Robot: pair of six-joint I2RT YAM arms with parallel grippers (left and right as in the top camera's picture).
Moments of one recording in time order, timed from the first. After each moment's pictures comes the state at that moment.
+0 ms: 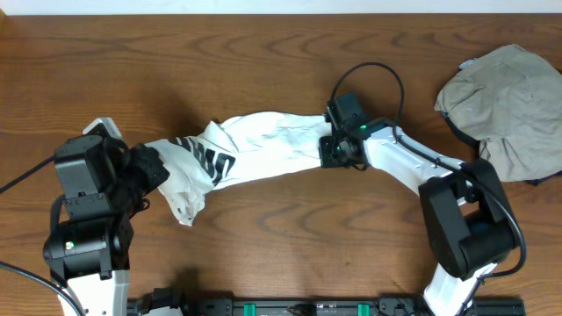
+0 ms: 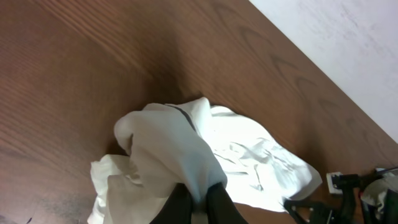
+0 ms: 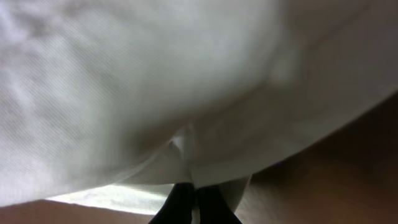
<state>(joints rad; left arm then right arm) 0.18 0.89 0.98 -0.84 0.20 -0.53 0.44 1.91 1.14 -0.50 -0.12 0.37</state>
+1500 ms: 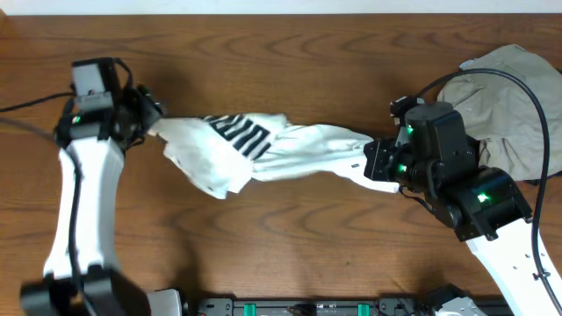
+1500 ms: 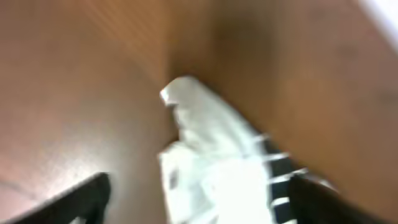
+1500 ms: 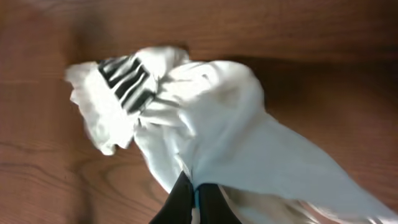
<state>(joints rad) 0.18 1.52 1.26 -0.80 -0.01 -0.58 0.42 1.13 1.16 -0.89 -0.11 0.56</state>
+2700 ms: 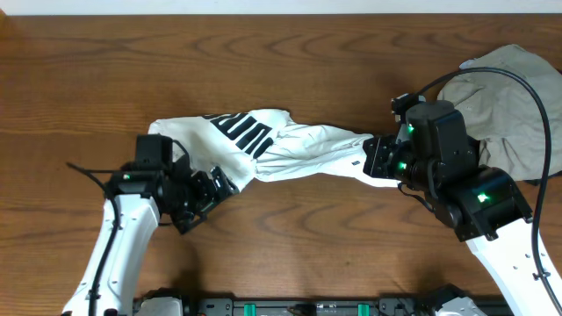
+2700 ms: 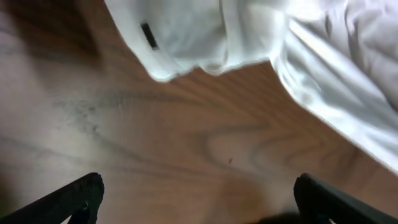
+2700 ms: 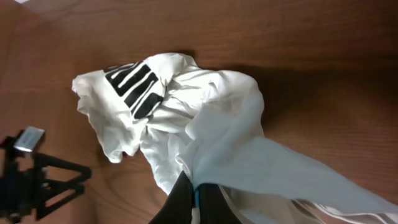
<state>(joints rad) 0.02 1.27 0.75 -0.88 0.52 -0.55 0.42 1.13 1.16 -0.85 -0.11 0.57</state>
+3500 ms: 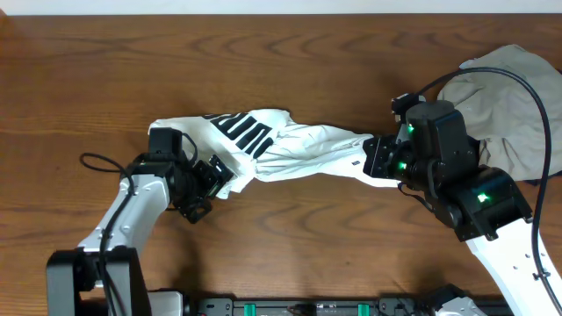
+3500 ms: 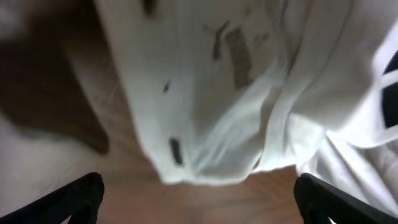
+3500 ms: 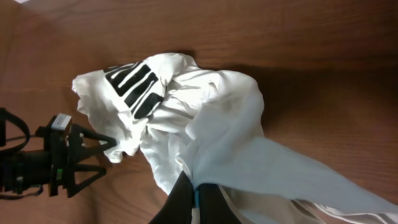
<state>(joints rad) 0.01 1.50 0.73 -0.61 0.46 -0.77 0.42 1.13 1.16 -0.85 -0.11 0.57</state>
